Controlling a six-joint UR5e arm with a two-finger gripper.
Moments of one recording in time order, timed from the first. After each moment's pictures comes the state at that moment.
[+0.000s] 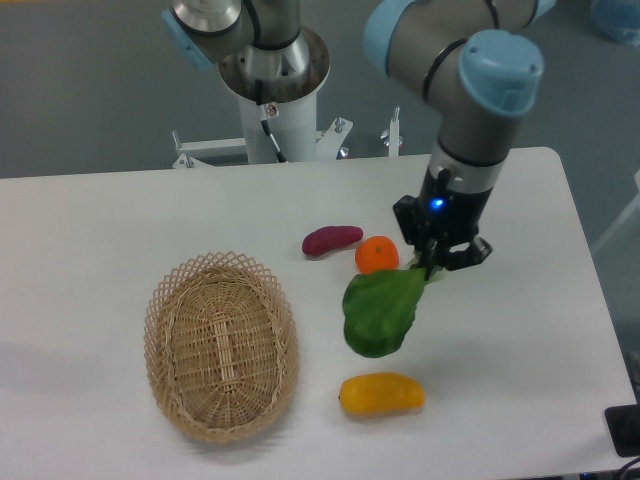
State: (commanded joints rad) arm 2.68 -1.84 -1.48 -1.25 1.35 1.43
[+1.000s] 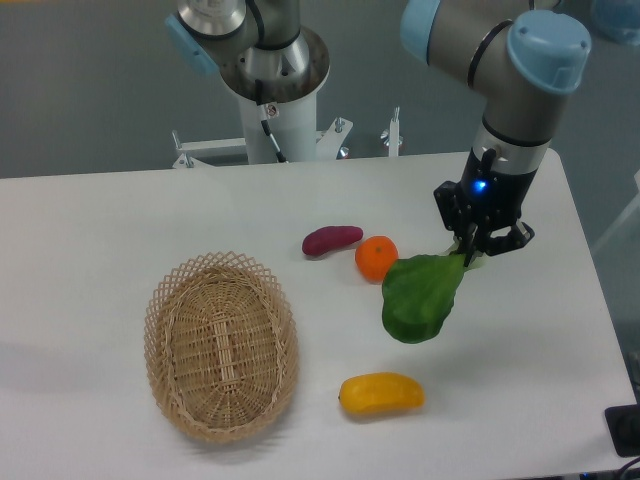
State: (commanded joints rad) arm 2.71 -1.84 -1.48 -1.25 1.35 1.47
